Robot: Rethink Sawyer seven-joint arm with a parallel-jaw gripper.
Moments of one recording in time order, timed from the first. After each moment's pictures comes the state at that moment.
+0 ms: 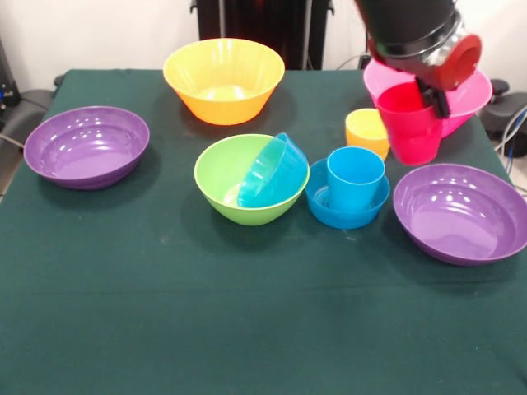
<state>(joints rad) -0.26 -0.59 0.22 1.52 0.33 0.89 2.37</state>
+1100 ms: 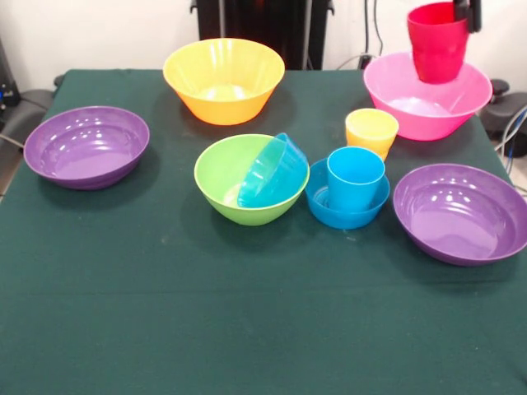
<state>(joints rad) -0.13 -0.82 0.11 1.74 0.37 0.87 2.37</state>
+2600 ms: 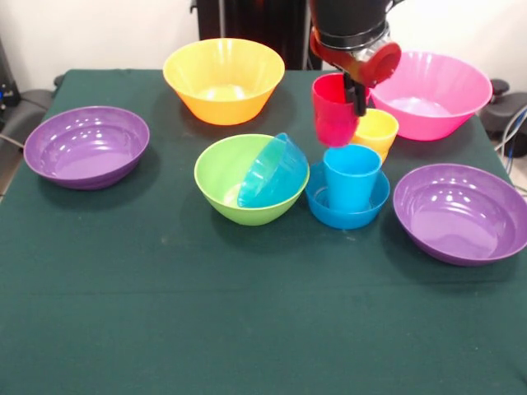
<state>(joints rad) -0.22 -0.65 0.06 1.73 0.23 0.64 2.37</state>
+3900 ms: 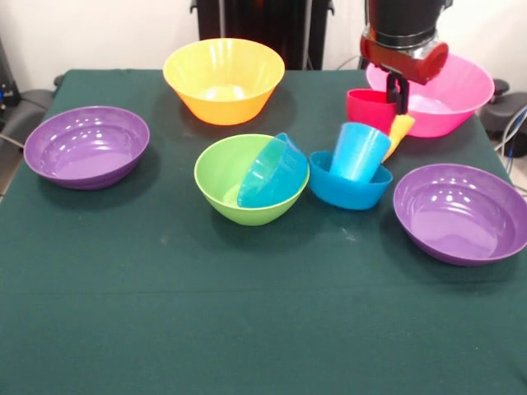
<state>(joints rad) -0.10 -0.65 0.07 1.87 0.24 0.43 2.37</state>
